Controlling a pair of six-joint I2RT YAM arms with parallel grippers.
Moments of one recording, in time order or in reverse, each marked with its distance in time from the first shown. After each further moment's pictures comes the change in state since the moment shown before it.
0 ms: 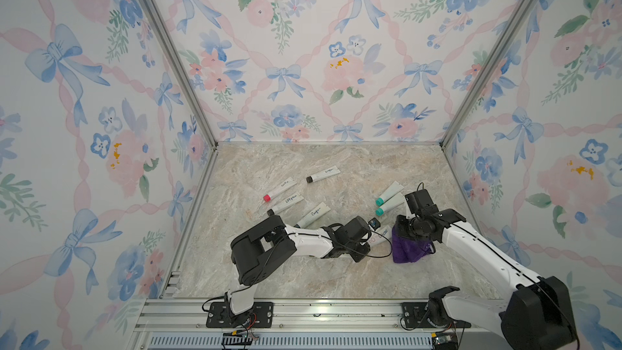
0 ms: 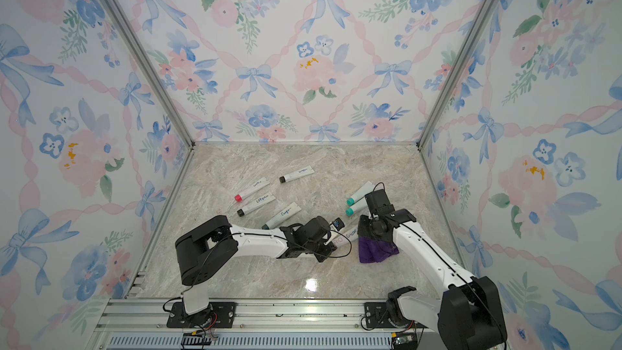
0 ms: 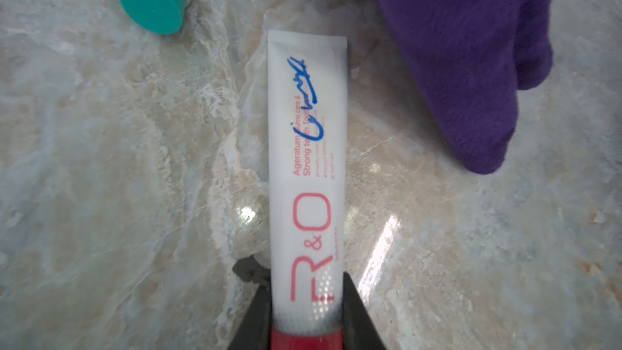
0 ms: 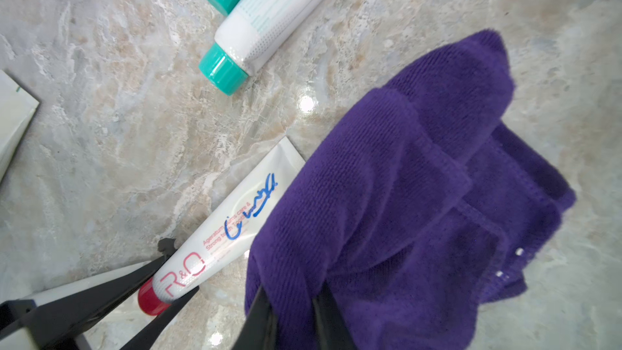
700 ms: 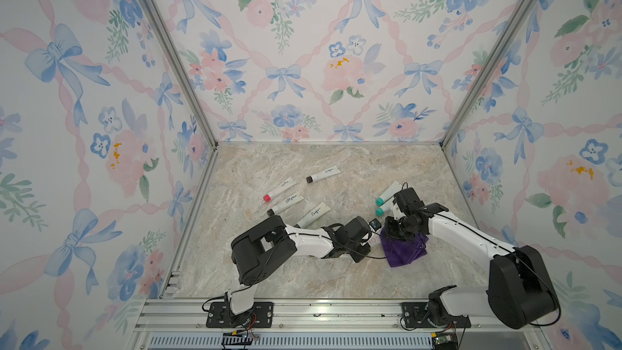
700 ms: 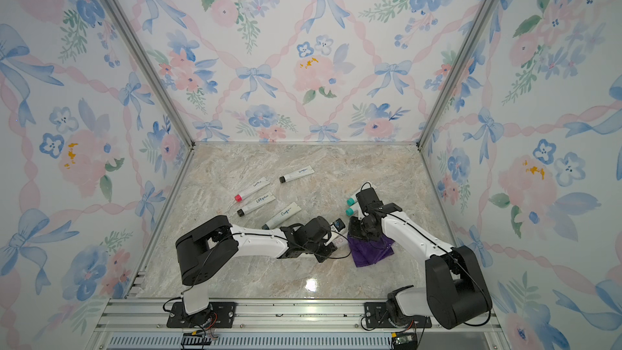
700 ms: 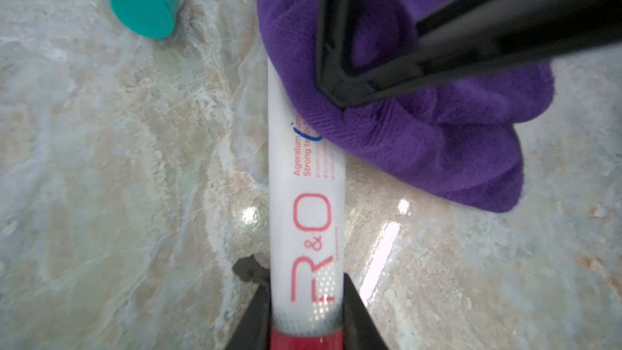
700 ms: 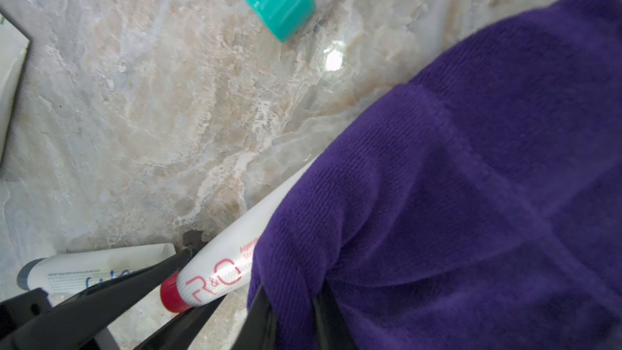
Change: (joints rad) left arm -0.101 0.194 0.127 0.060 0.028 0.033; right arm -0.033 0.014 0.000 -0.009 -0.158 -0.024
